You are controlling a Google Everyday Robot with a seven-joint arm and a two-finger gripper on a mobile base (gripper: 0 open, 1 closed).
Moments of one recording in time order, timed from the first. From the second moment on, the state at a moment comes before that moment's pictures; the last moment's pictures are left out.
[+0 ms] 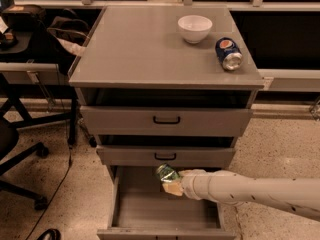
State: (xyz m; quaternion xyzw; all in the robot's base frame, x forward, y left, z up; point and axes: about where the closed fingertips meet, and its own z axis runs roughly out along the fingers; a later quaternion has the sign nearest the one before) arm 0.522 -0.066 0.475 -0.31 0.87 0.18 0.34
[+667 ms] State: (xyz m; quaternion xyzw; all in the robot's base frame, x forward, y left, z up) arm 0.518 -0.073 0.428 -0.31 0.88 0.19 0.30
